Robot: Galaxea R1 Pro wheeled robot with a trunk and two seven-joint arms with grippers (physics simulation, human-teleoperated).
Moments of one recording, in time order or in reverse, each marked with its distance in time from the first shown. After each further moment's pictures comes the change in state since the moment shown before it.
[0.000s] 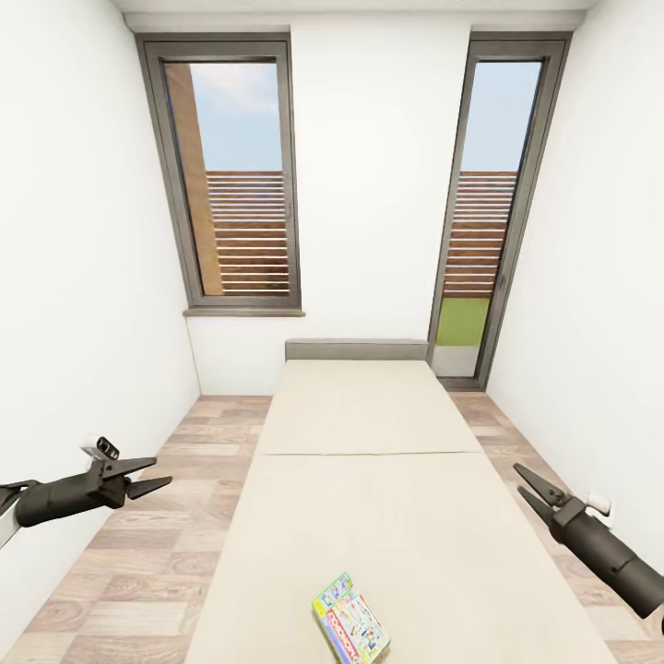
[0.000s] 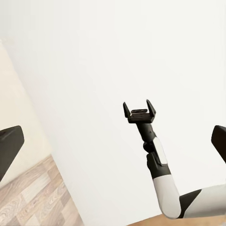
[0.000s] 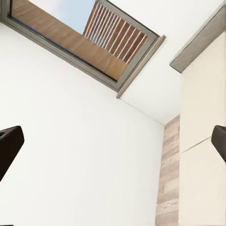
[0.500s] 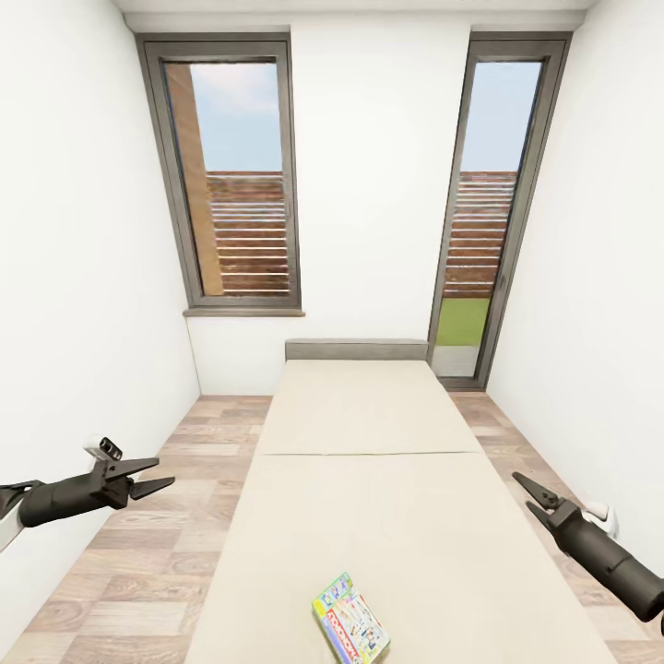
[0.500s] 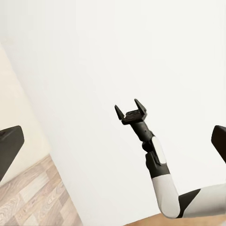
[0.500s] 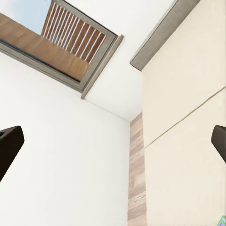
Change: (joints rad) left arm 0.000 -0.009 -0.002 0.000 -0.001 0.000 0.000; right arm 0.000 0.000 0.002 0.000 0.003 -0.003 -0.191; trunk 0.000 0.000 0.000
